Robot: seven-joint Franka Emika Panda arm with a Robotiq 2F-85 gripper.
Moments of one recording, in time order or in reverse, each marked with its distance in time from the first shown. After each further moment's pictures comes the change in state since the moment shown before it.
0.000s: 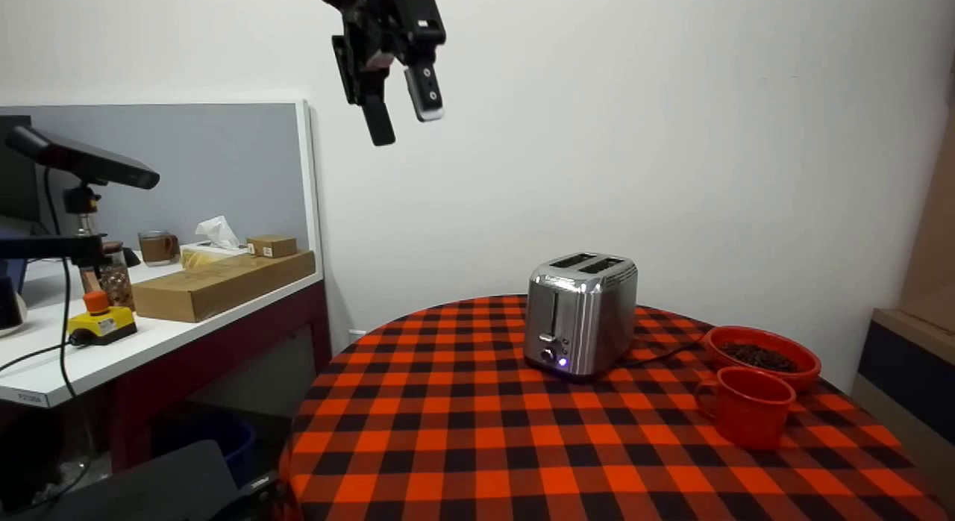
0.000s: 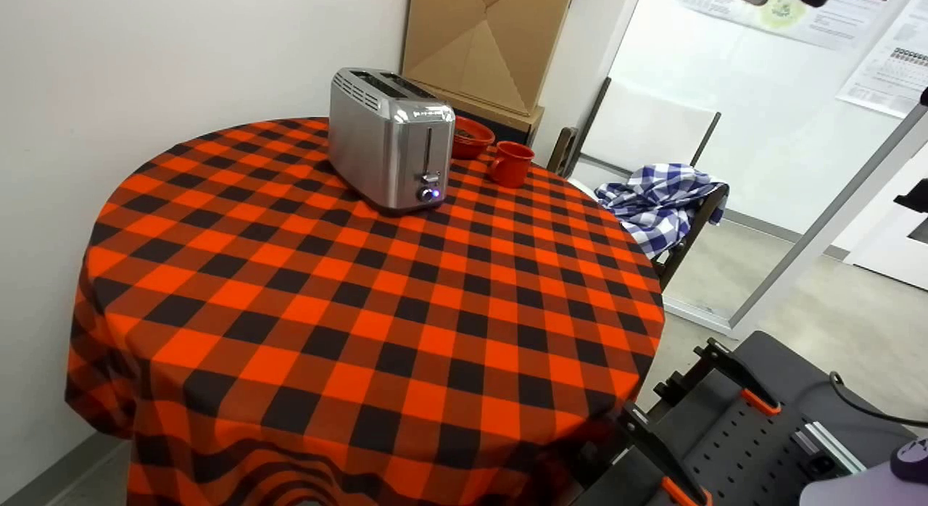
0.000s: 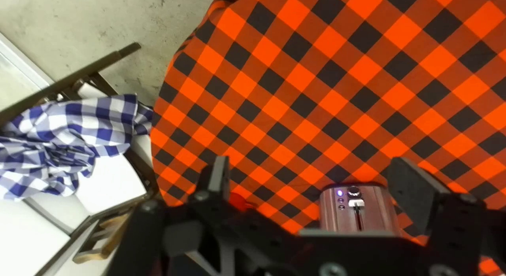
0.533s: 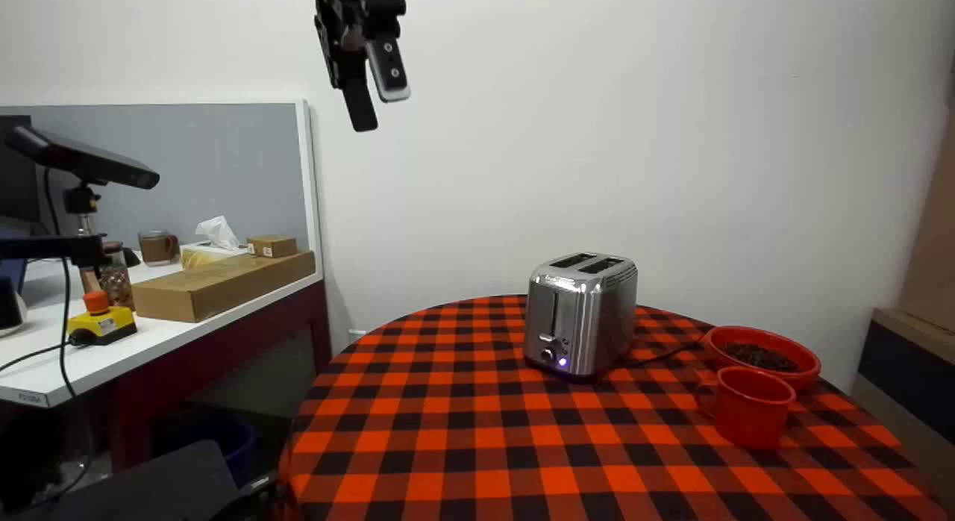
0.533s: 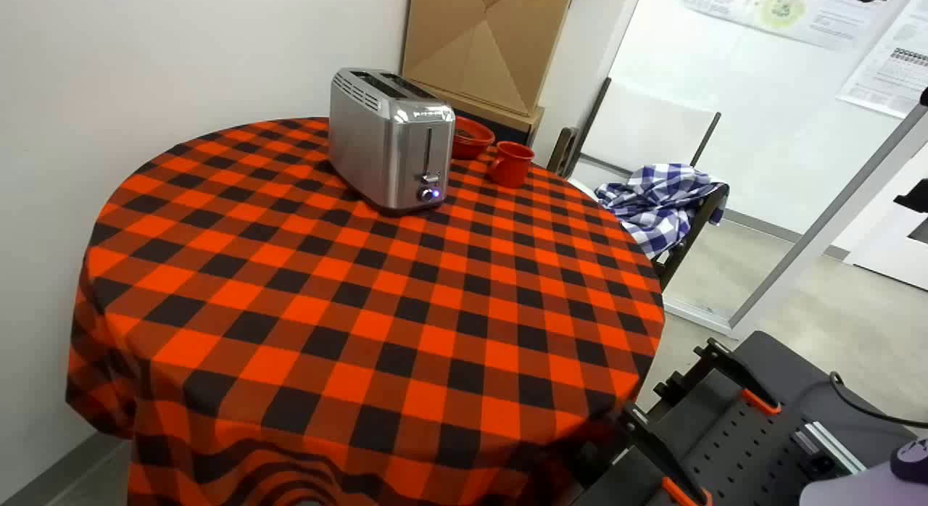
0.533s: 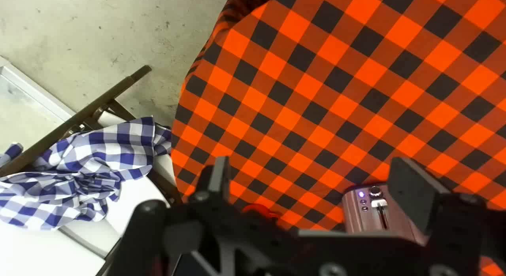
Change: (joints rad) arm -0.025 -0.085 0.013 -0.006 0.015 -0.095 0.095
